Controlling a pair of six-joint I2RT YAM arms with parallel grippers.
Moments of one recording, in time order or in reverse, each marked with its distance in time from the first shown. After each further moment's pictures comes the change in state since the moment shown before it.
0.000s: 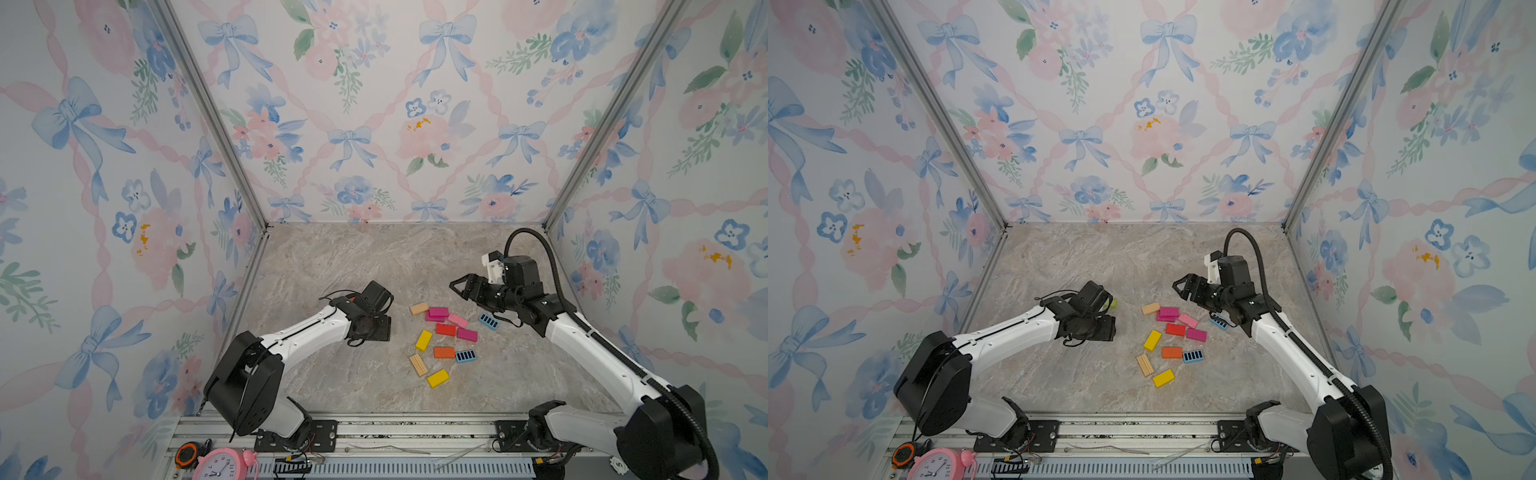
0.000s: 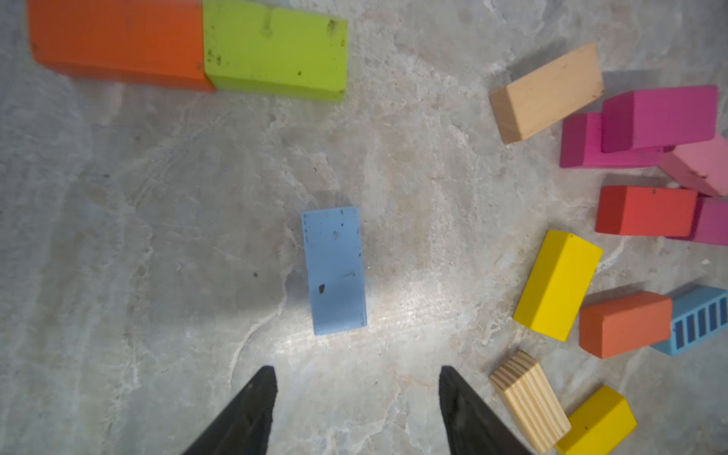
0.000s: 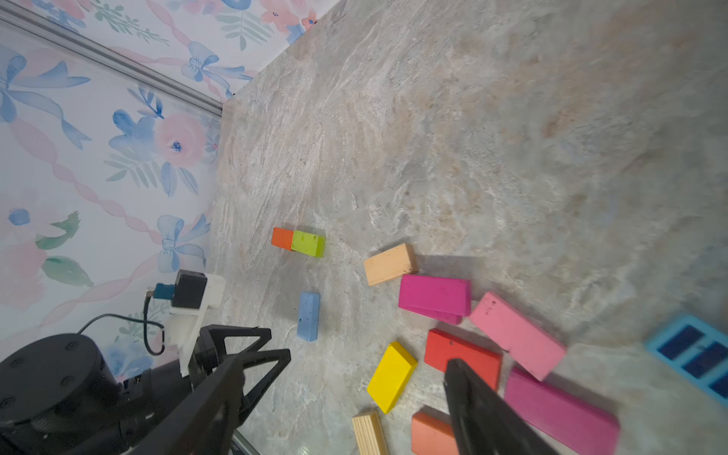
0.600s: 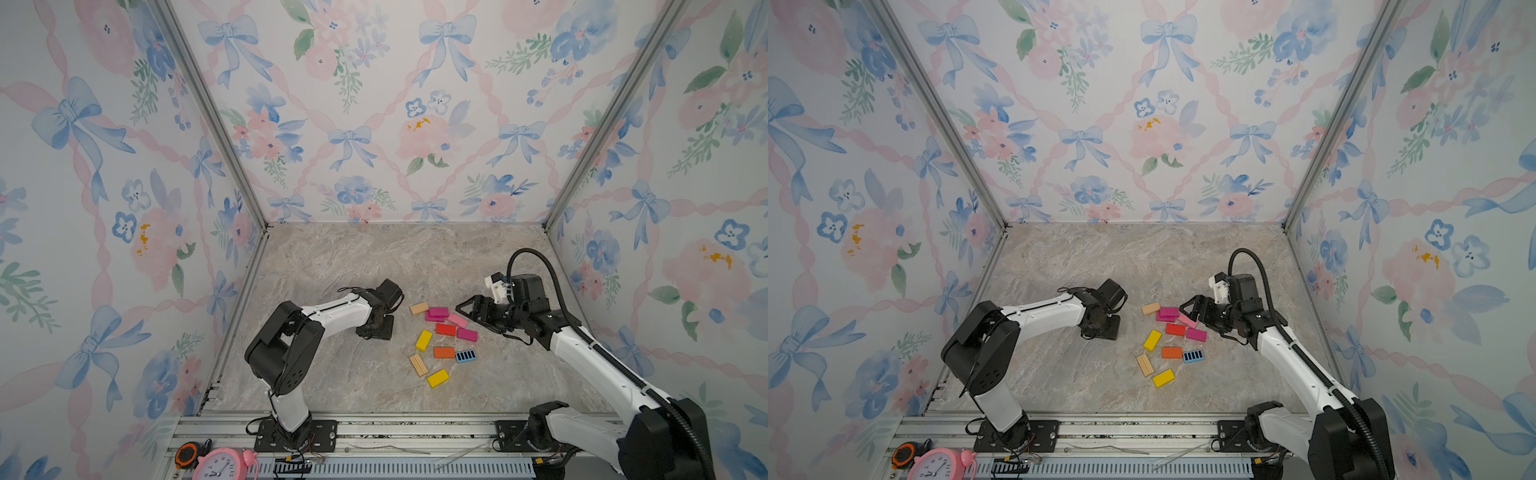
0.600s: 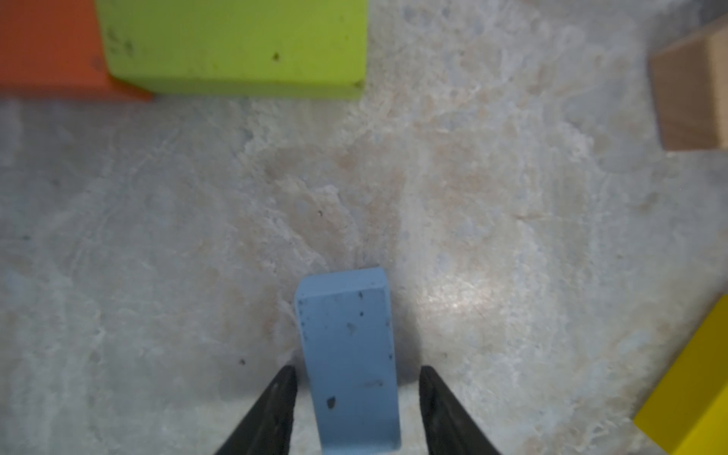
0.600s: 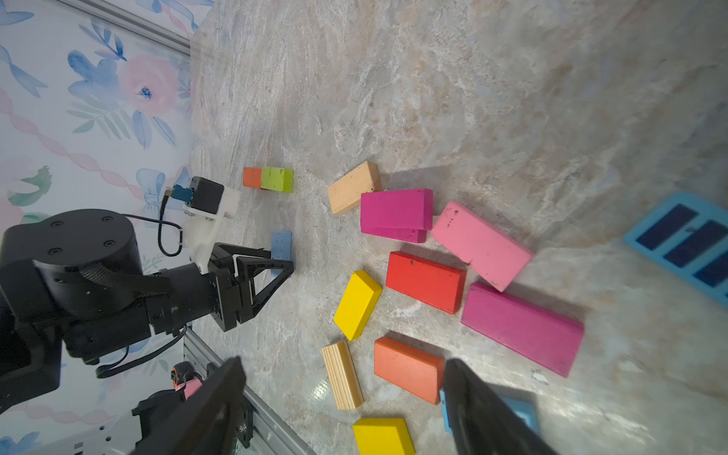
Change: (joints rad) left arm 0.000 0.247 0.113 -0.032 -0.050 0.060; right arm -0.060 -0.052 -0.152 -0.034 -0.132 -0.043
